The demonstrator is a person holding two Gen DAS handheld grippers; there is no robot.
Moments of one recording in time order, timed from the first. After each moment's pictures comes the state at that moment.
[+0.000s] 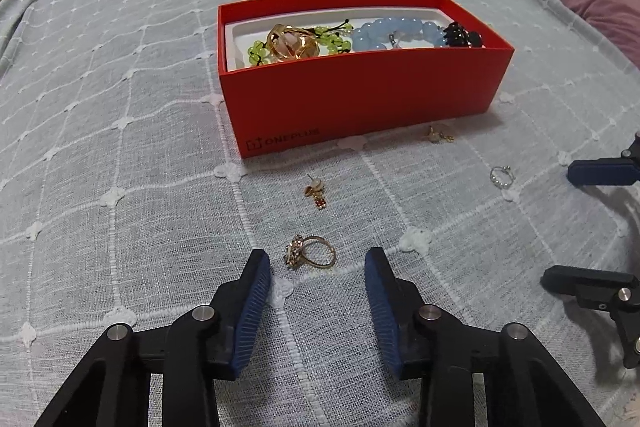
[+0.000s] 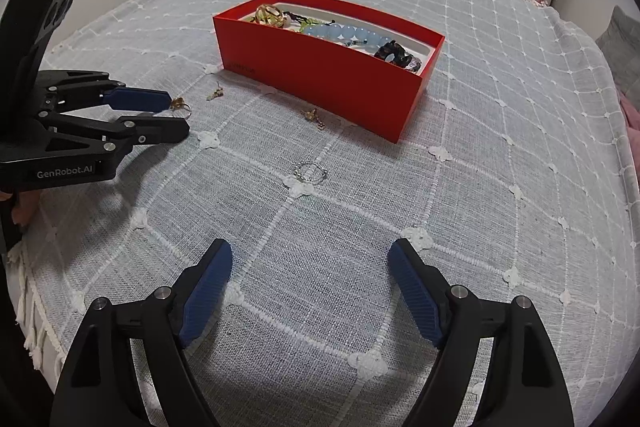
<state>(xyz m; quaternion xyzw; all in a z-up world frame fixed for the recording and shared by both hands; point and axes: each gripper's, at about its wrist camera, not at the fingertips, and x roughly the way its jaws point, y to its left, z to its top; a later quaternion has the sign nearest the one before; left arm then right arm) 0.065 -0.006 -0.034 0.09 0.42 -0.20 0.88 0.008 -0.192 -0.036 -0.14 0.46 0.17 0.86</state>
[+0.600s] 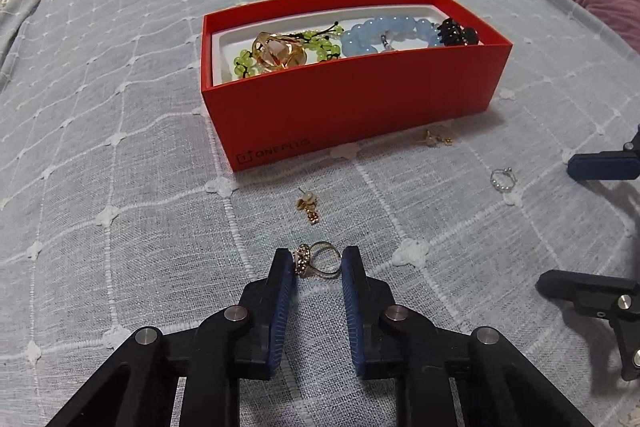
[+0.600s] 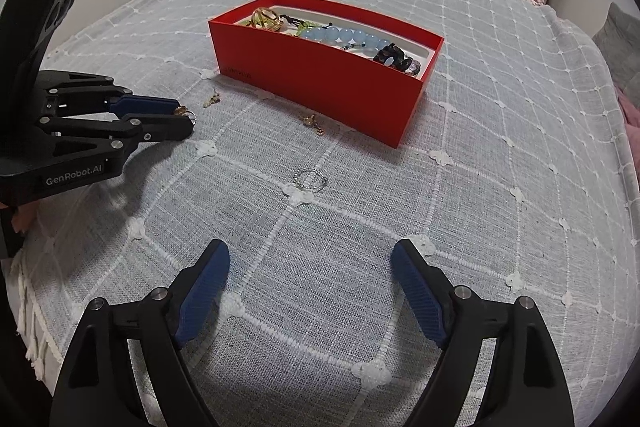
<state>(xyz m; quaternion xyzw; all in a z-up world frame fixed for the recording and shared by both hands) 0.069 -0.017 -0.033 0.12 0.42 -0.19 0.88 0.013 -0.190 -0.036 -0.13 0.45 0.17 0.87</state>
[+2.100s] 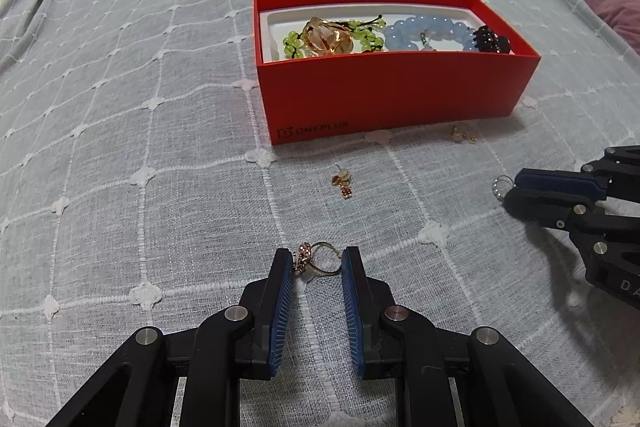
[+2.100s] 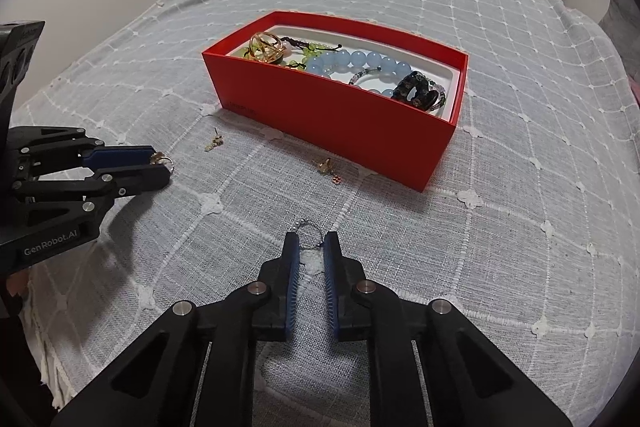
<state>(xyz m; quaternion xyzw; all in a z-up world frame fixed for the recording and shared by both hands) 0.067 -0.001 -0.026 0.08 0.45 -0.15 0.88 0.046 -0.173 -0.034 -0.09 0.45 0.19 0.87</state>
